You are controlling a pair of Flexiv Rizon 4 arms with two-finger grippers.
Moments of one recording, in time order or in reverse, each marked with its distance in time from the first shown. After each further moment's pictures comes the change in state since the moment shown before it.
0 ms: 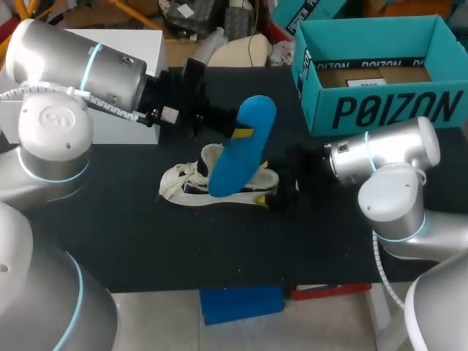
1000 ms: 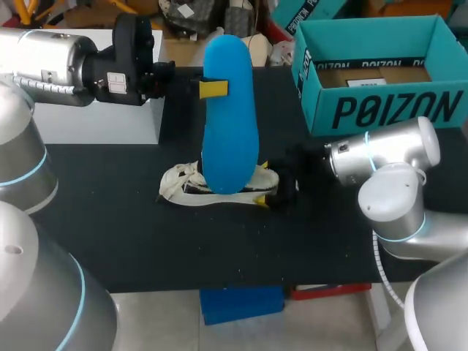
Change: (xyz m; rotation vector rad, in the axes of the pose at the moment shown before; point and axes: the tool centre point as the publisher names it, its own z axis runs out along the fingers) left arm 0.099 -0.123 -0.074 0.329 0.170 -0.172; right arm 0.000 0.000 0.000 0.000 0.000 0.000
